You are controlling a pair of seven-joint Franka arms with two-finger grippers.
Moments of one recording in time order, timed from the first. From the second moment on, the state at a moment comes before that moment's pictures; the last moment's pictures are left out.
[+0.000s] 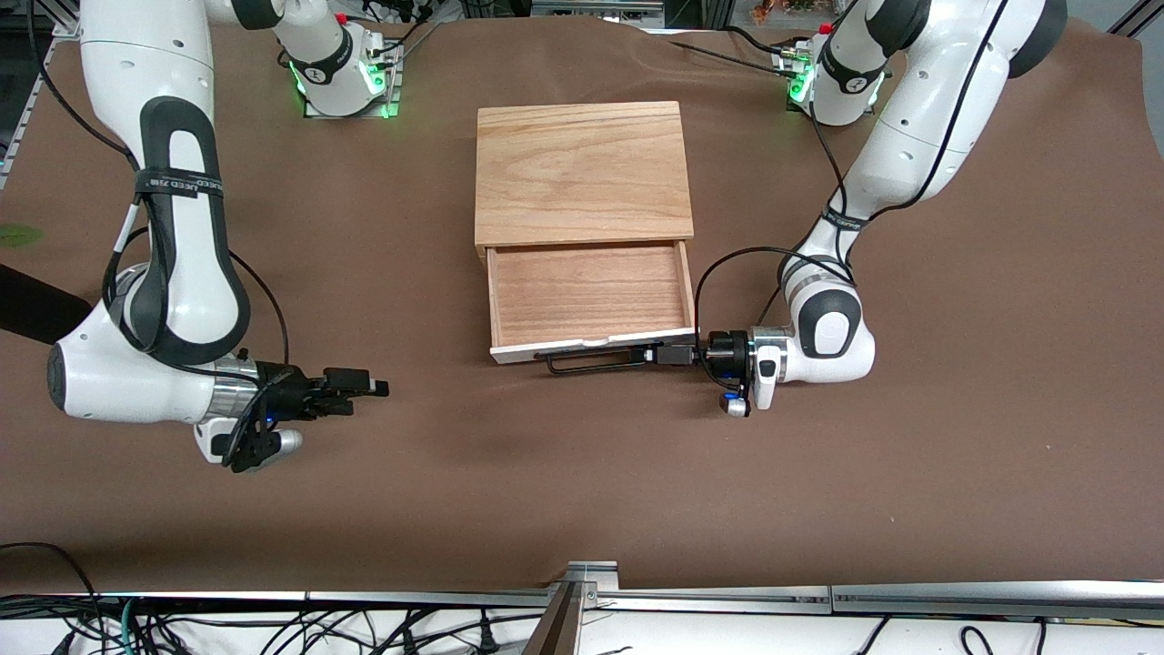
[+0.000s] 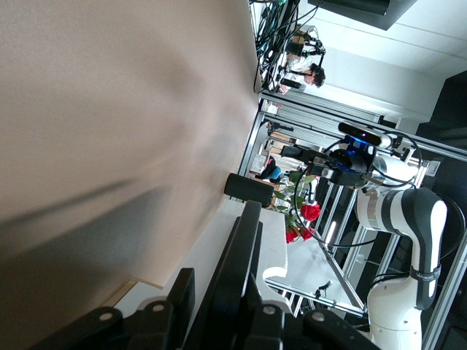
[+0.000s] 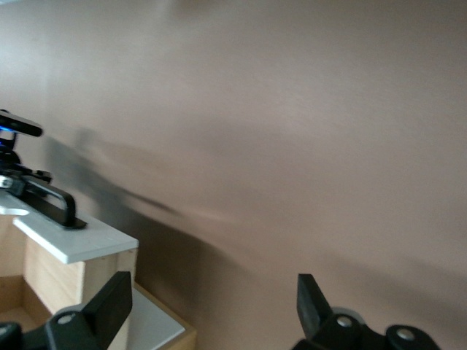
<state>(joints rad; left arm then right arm) -0.16 0.84 -0.14 -1.64 -1.65 1.88 0.62 0.32 0.74 -0.34 -1.29 0.86 1.80 -0.47</state>
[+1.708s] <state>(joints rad) -0.15 0.82 -0.11 -1.61 -1.71 1.83 0.54 0.32 0.74 -0.38 -1.30 0.71 1.80 -0.40</state>
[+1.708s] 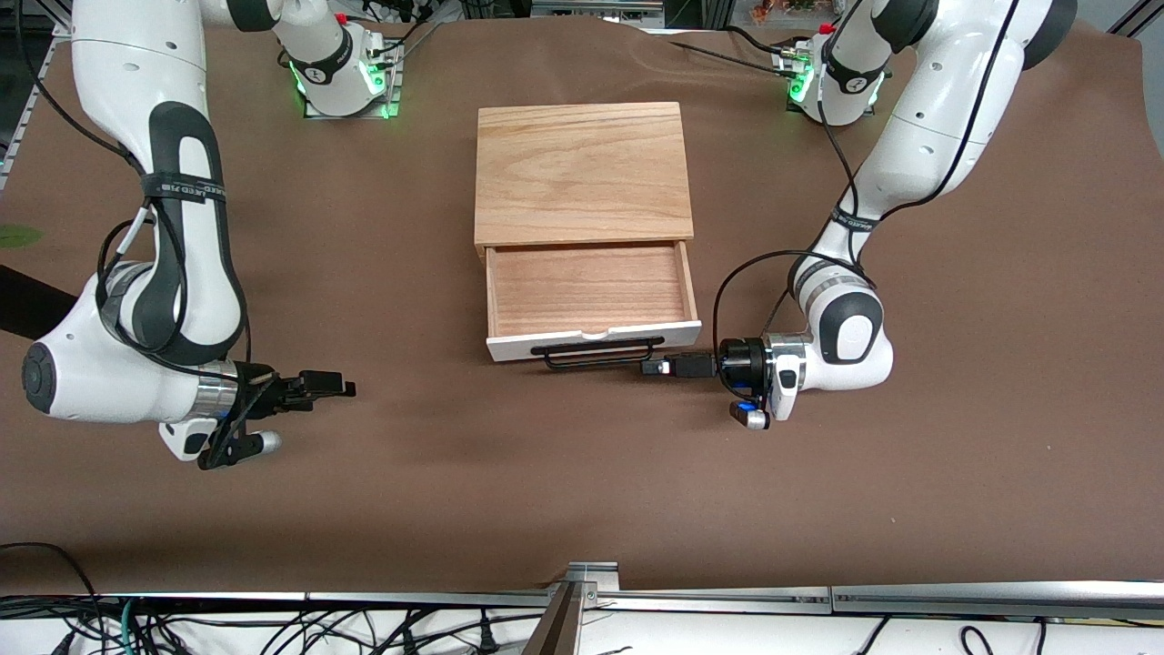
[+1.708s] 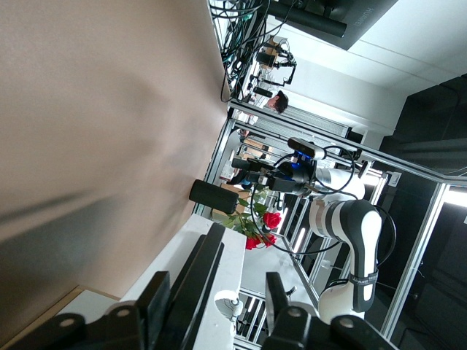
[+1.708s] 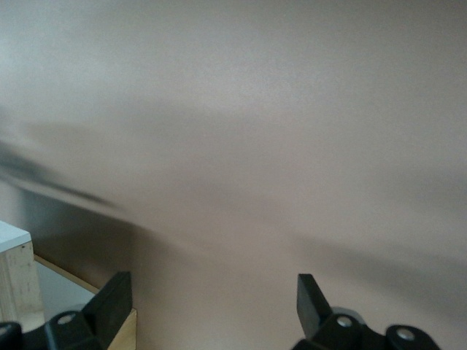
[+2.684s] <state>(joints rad) -0.07 0.62 0.04 -1.64 -1.19 1.79 0.48 0.32 0.70 -0.38 -1.29 0.50 1.82 -0.29</state>
